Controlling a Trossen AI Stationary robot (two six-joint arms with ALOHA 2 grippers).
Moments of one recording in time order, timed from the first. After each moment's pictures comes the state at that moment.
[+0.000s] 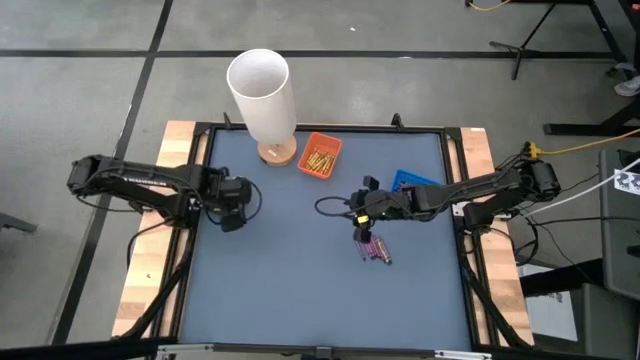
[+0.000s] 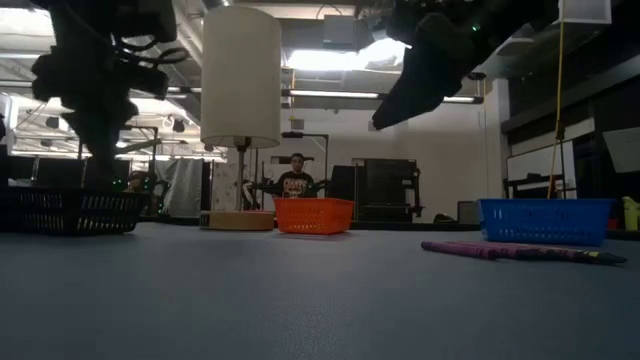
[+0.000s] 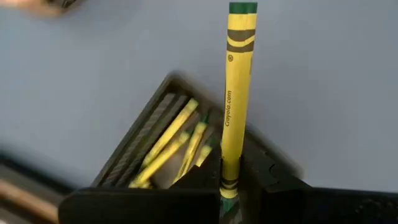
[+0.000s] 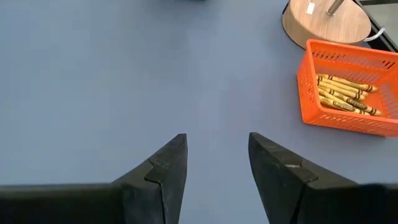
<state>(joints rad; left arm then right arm) 0.04 1.06 0.72 -1.04 -0.23 -0.29 0.12 1.44 0.91 -0.18 0.25 0.13</state>
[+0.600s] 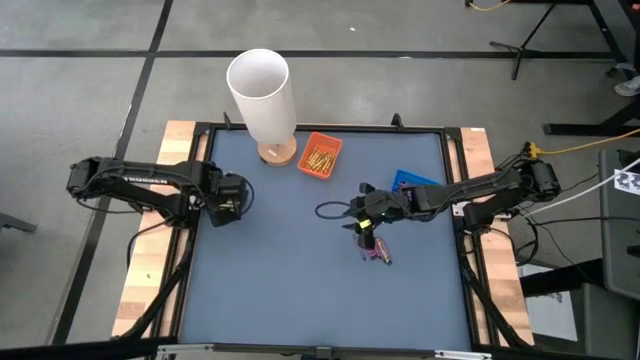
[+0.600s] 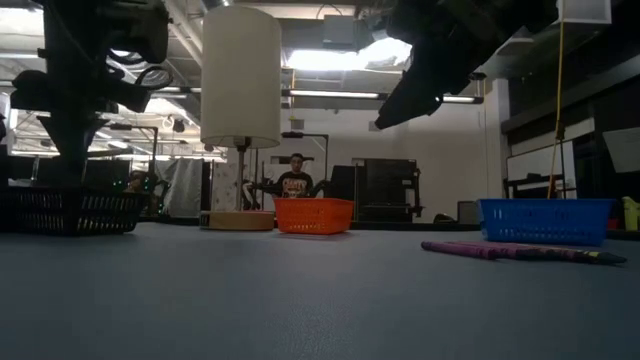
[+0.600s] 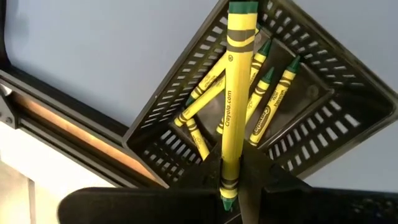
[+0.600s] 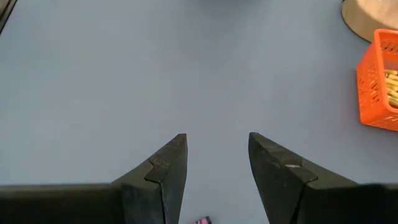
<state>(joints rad) 0.11 1.06 0.72 -1.27 -0.30 -0.29 0.12 1.44 0.91 -0.19 0.07 0.13</state>
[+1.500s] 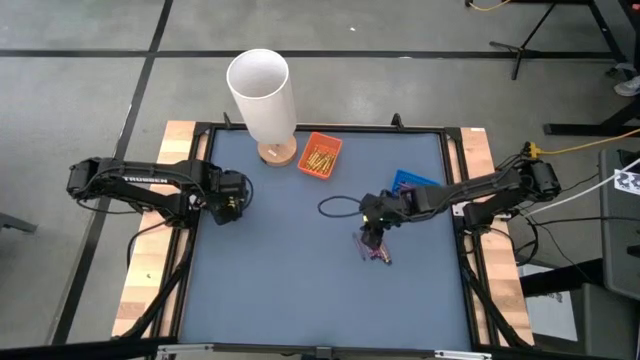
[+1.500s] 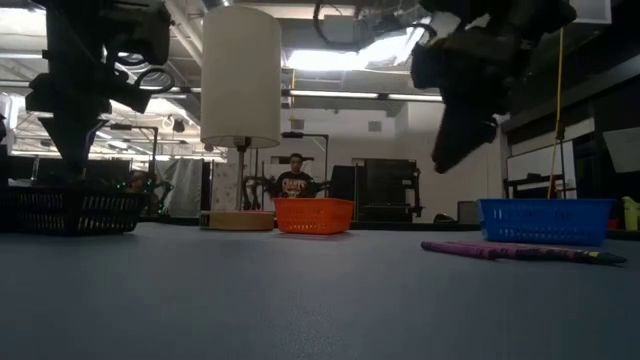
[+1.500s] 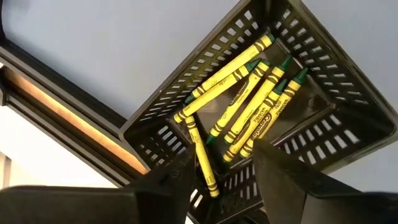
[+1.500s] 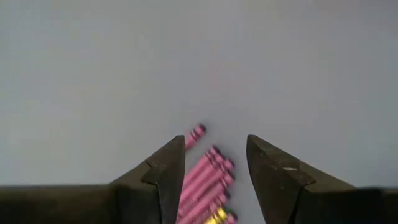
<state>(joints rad) 0.14 1.06 0.72 -1.26 -0.29 -0.39 0.13 1.44 0.91 -0.49 0.07 0.53</state>
